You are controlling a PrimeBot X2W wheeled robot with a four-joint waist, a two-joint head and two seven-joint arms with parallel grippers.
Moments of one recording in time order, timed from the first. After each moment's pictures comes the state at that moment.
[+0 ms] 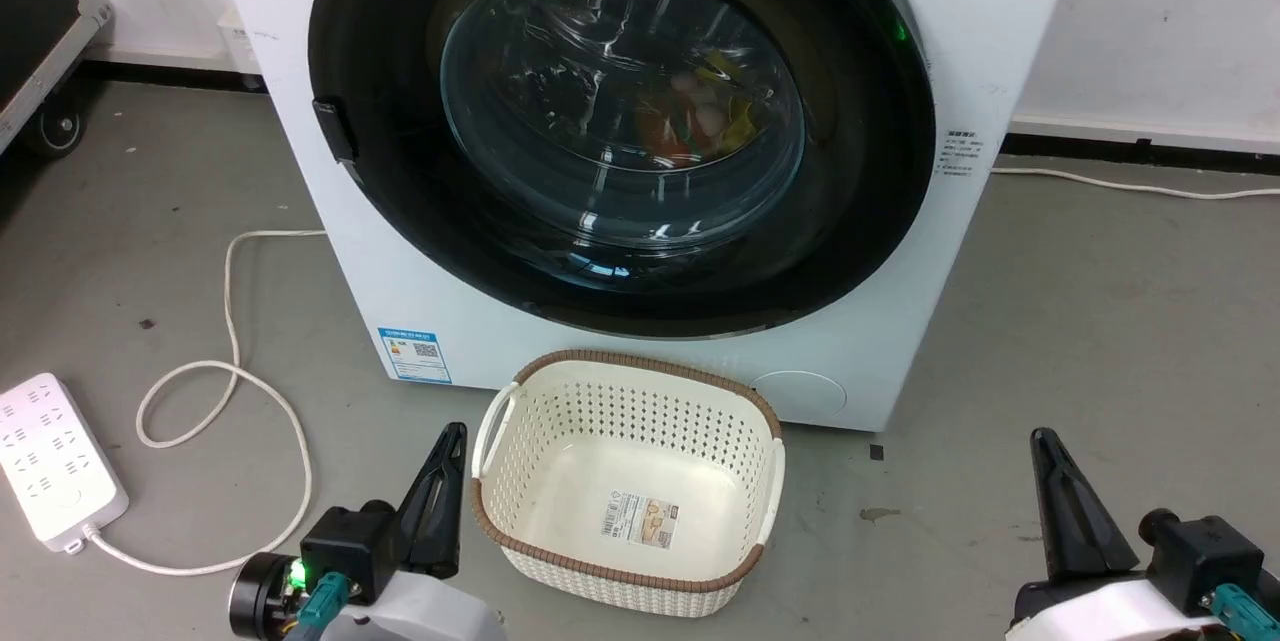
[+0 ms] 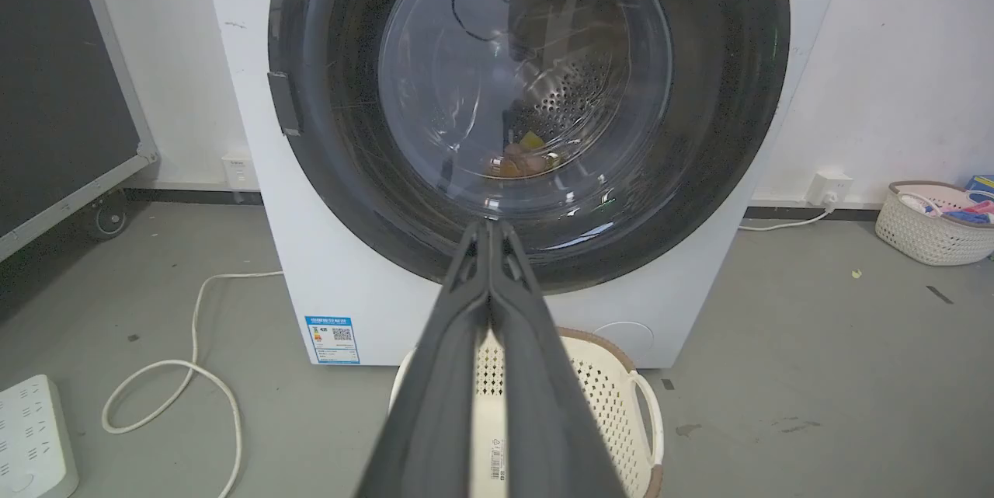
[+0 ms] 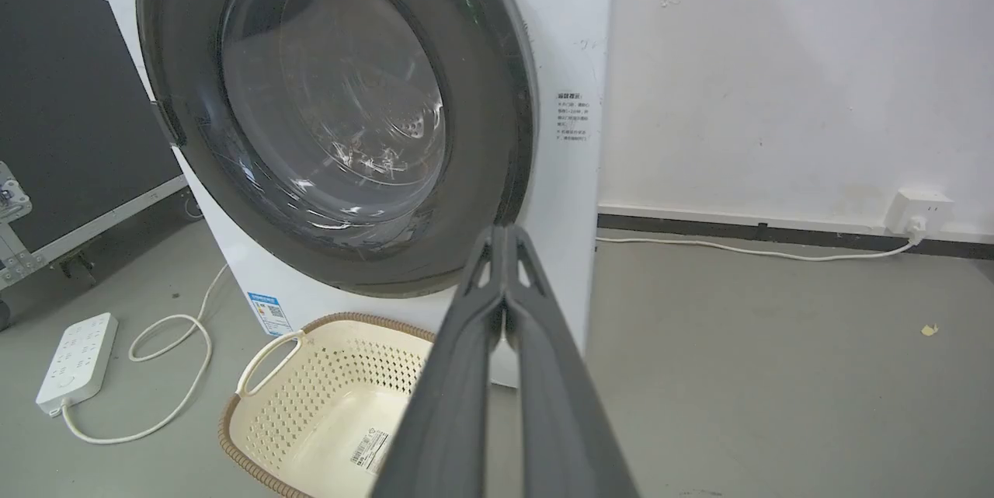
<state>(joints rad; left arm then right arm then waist) -0.04 0.05 -0.08 0.18 -0.10 -0.11 -0.24 0.02 -0.06 -0.05 0.12 0.11 0.13 -0.23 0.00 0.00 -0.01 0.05</state>
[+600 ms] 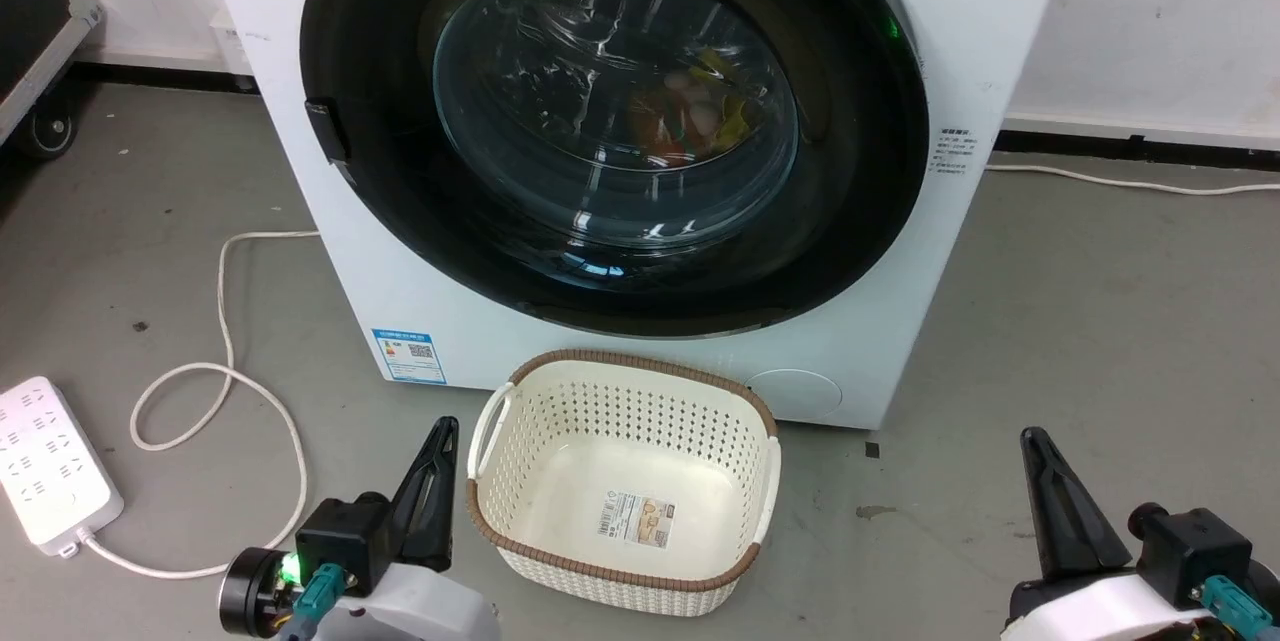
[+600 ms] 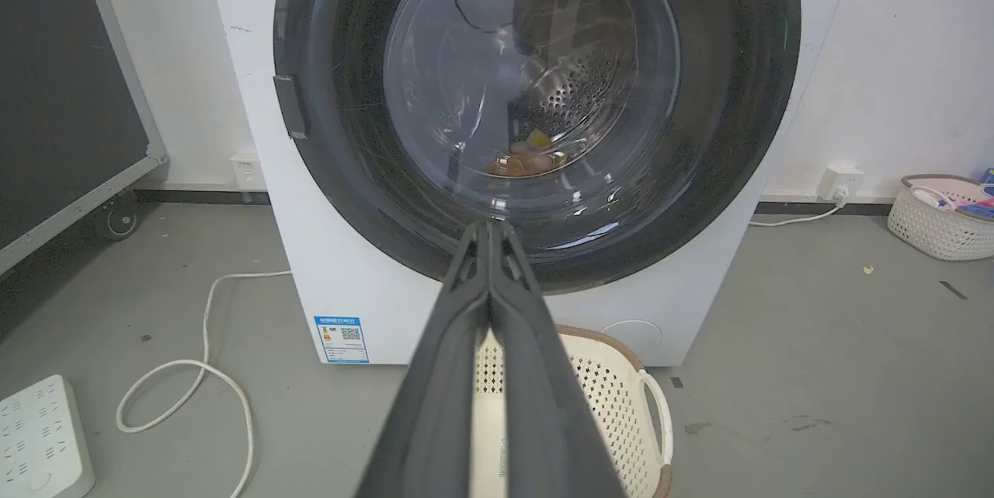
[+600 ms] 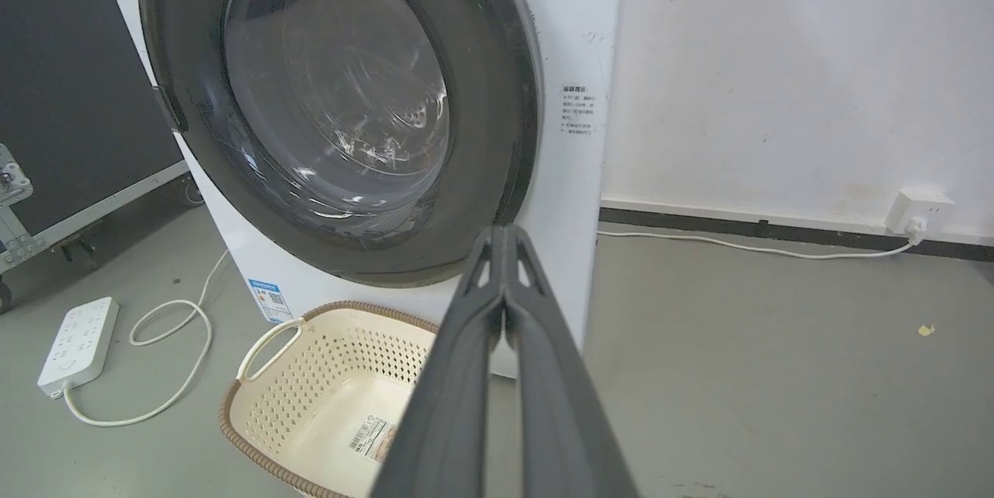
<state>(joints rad) -0.04 0.05 -0.07 0.15 -0.09 -0.10 -0.20 0.02 -0.06 -0.04 0.10 0.10 0.13 -0.20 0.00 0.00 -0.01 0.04</state>
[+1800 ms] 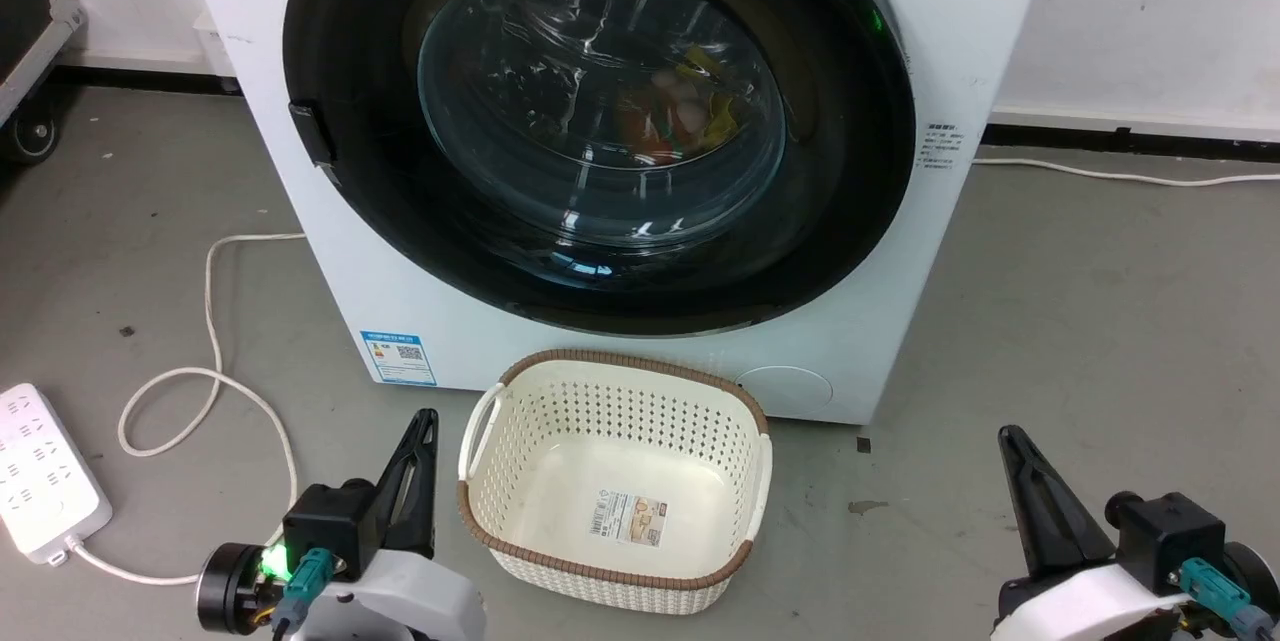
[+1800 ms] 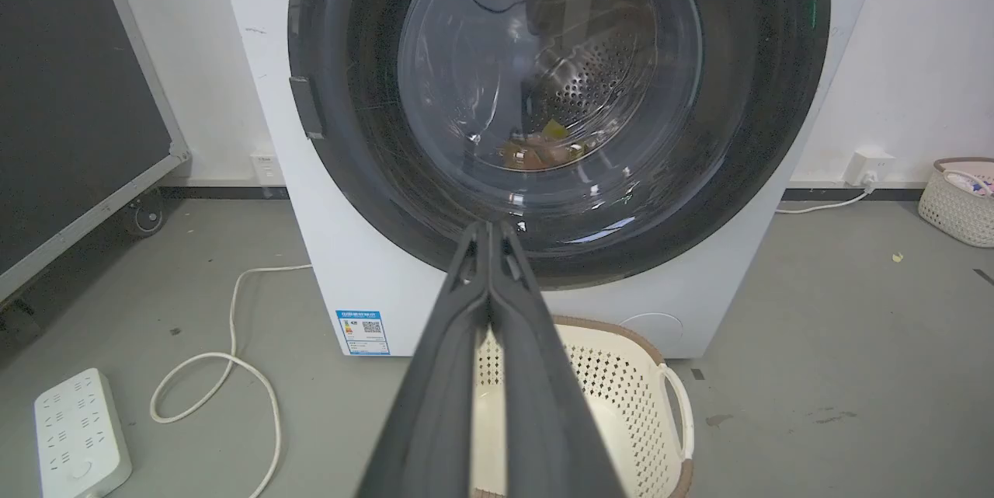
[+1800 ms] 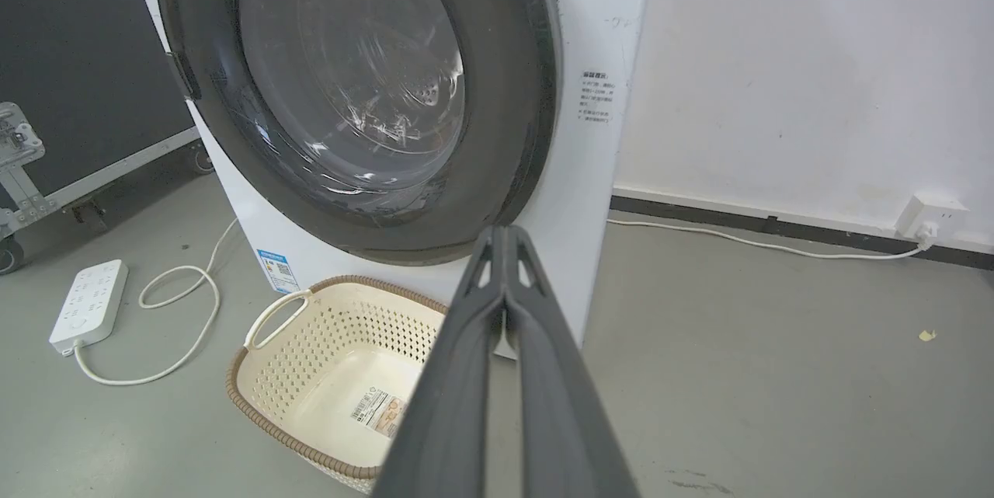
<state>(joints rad) -0.03 0.05 -0.05 0.10 -0.05 -0.06 -0.12 0.02 -0.06 -0.03 0.07 0.06 0.13 -0.12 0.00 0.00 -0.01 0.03</state>
